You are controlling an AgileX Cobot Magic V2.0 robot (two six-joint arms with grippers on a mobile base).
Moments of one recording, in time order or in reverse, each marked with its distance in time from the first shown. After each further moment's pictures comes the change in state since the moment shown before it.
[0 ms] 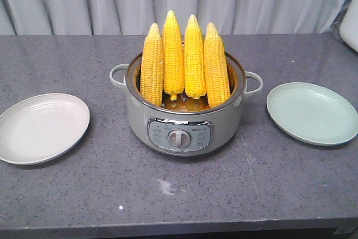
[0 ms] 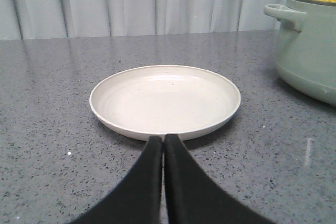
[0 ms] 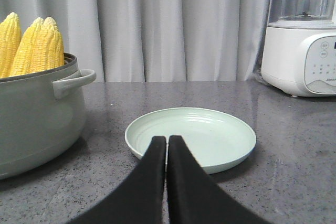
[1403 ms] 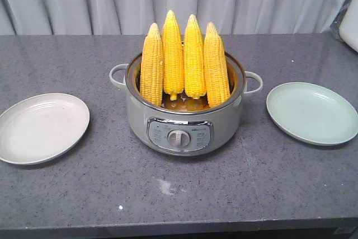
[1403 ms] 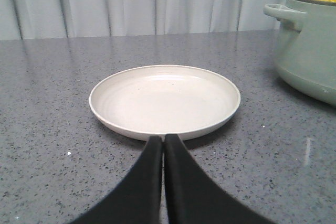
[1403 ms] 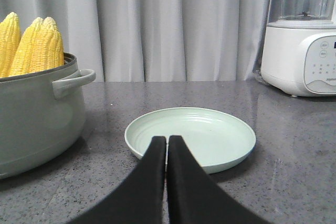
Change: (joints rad) left arm 0.000 0.000 0.000 0.000 0.000 0.000; right arm 0.000 0.000 0.000 0.000 0.000 0.000
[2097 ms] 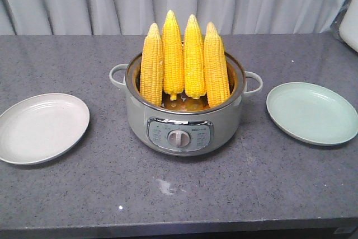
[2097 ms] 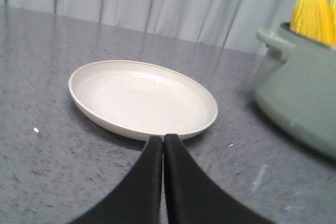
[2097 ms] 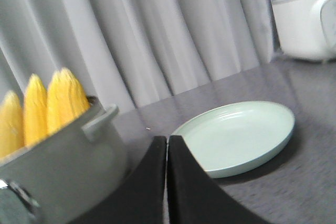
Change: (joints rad) left arm 0.000 0.000 0.000 -0.193 -0.002 -0.151; right arm 0.000 0.000 0.000 0.246 -0.040 0.237
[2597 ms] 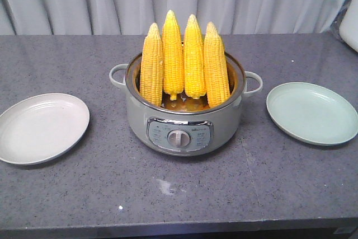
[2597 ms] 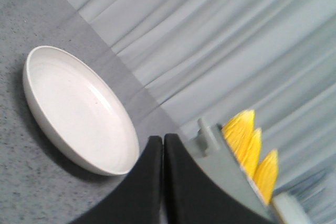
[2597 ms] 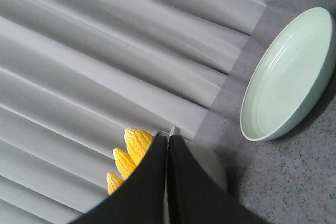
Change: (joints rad) left arm 0.000 0.000 0.000 -0.432 -0.163 -0.237; right arm 0.000 0.000 0.000 0.421 -0.012 0.240
